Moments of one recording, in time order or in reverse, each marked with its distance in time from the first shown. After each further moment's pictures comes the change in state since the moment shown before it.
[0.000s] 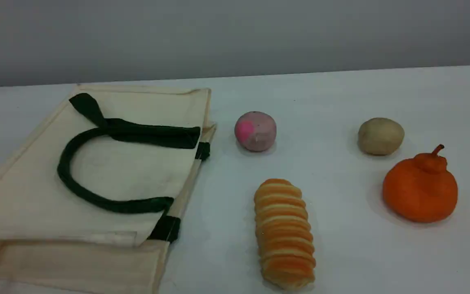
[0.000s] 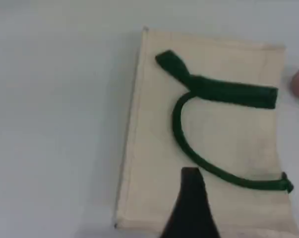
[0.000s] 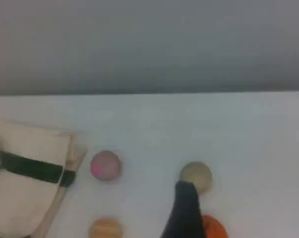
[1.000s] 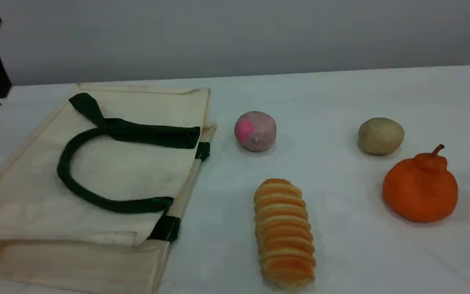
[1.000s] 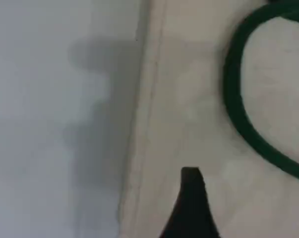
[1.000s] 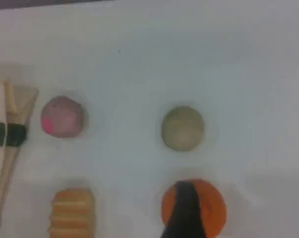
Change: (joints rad) left arm 0.000 0.753 -0.132 0.008 -0.120 0.005; right arm 0.000 0.531 -0.080 -0.005 -0.080 -0.012
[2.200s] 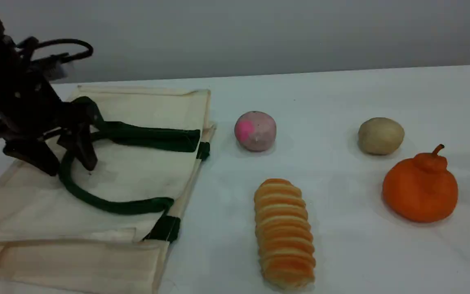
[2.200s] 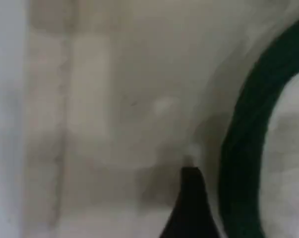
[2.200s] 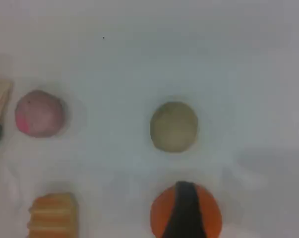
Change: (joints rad) left arm -0.061 0.427 -0.093 -0.166 -0.177 0.107; right arm 0.000 0.126 0.000 0.000 -0.071 -0.024
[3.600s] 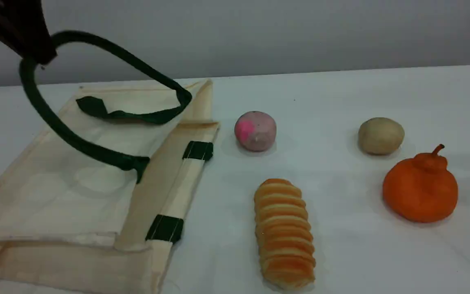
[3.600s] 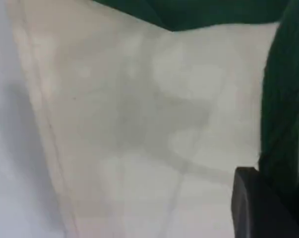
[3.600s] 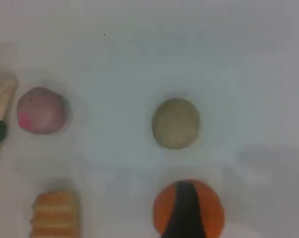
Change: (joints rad) left arm 0.000 -0.216 -0.354 0.007 0.583 0.155; right arm 0.000 0.000 0.001 0.012 0.016 0.001
